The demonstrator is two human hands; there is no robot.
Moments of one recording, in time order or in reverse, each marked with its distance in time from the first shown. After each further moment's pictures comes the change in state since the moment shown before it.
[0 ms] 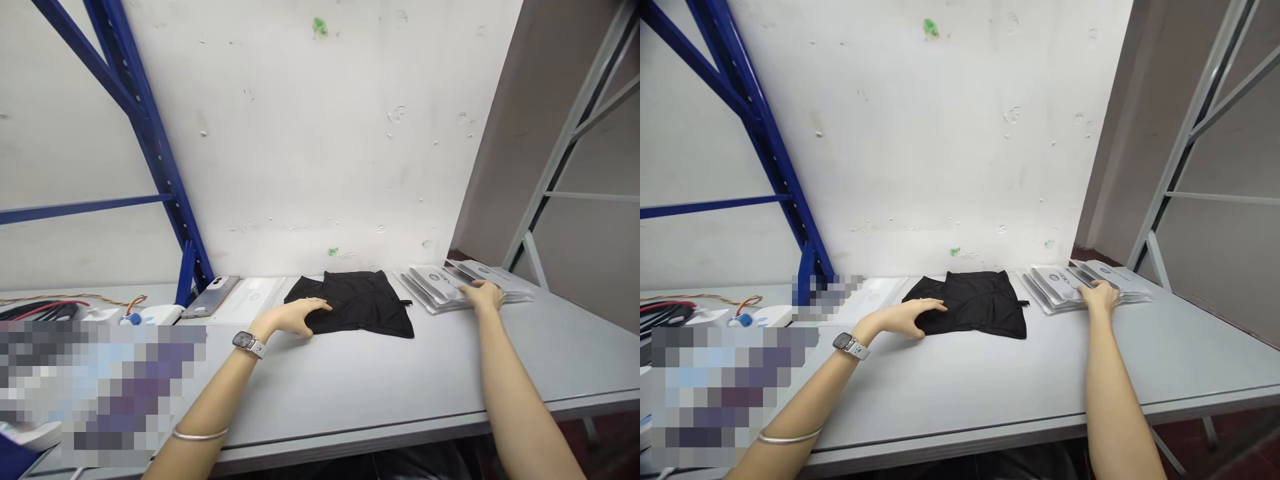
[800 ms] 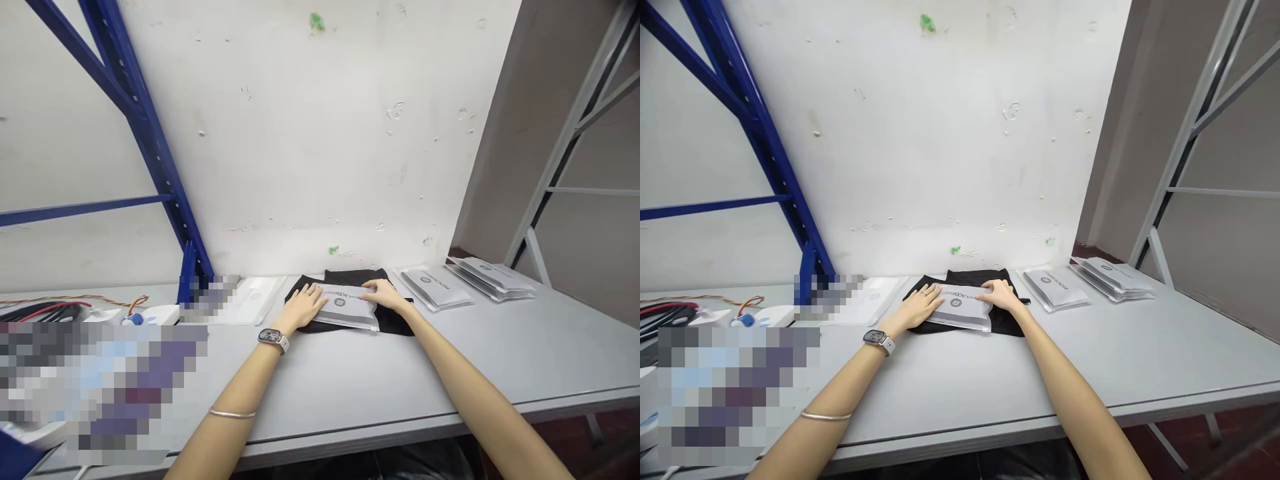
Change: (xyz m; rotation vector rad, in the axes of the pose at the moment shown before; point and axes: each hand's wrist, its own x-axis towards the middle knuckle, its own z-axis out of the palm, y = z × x) left_hand 0.045 -0.027 0.039 0.189 0.279 -0.307; right_hand -0.100 -0.079 0.158 -0.370 -0.788 -0.248
